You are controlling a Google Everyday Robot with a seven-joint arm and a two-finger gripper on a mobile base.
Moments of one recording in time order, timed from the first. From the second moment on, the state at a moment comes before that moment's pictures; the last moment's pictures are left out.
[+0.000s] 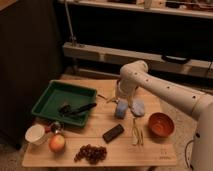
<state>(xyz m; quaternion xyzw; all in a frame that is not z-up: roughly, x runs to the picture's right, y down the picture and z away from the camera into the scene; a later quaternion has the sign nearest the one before) 0.084 0.074 0.827 -0.16 -0.28 -0.63 0.70</state>
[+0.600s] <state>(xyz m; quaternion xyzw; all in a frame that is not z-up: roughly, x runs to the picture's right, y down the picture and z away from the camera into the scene) 0.086 0.085 0.832 -0.19 -0.27 -0.62 0.71</state>
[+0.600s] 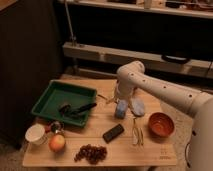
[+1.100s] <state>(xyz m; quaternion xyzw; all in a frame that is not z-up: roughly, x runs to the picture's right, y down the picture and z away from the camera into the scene) 0.091 0.101 0.852 -0.20 -0.27 -0.59 0.73</state>
